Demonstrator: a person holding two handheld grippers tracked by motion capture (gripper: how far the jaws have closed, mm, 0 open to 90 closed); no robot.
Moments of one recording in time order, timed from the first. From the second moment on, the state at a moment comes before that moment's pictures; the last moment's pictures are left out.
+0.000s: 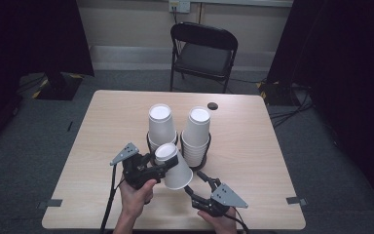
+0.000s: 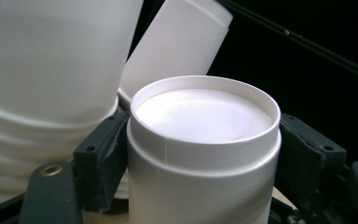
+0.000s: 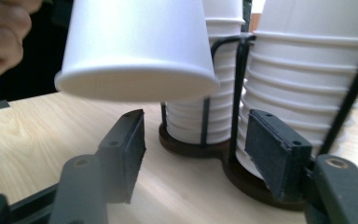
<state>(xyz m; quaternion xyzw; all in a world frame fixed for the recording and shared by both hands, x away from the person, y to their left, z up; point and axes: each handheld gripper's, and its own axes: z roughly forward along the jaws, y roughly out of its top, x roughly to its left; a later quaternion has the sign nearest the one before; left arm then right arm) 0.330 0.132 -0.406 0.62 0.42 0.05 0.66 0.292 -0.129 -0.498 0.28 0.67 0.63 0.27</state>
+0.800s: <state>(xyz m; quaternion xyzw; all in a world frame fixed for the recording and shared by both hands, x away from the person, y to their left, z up) 0.312 0.130 -0.406 0.61 0.41 0.01 0.67 0.310 -0.104 -0.480 0.20 0.67 0.65 0.30</state>
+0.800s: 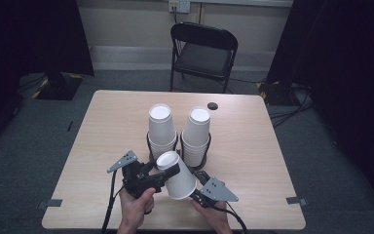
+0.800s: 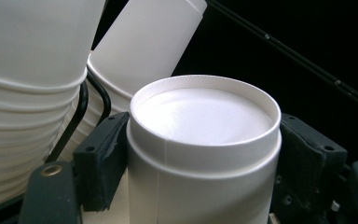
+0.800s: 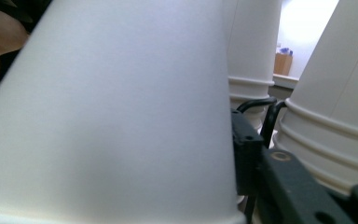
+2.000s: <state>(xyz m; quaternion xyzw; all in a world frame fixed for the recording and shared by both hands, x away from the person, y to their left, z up) 0.312 0.151 -0.433 0.65 0.35 0.10 0.67 0.305 -0.131 -0.470 0.25 0.66 0.64 0.30</state>
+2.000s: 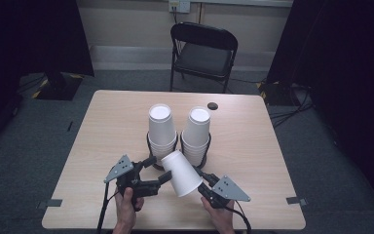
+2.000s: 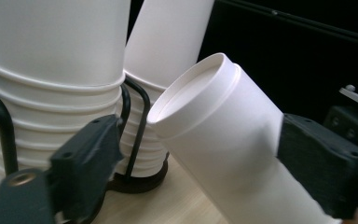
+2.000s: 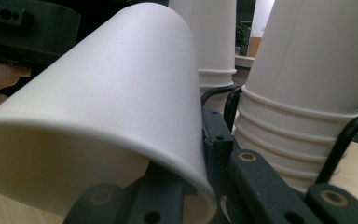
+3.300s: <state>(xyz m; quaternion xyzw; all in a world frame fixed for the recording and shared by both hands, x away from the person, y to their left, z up) 0.295 0.148 -0.437 0.74 0.27 0.24 0.57 0.320 -0.155 -0.454 0.29 0.78 0.52 0.16</state>
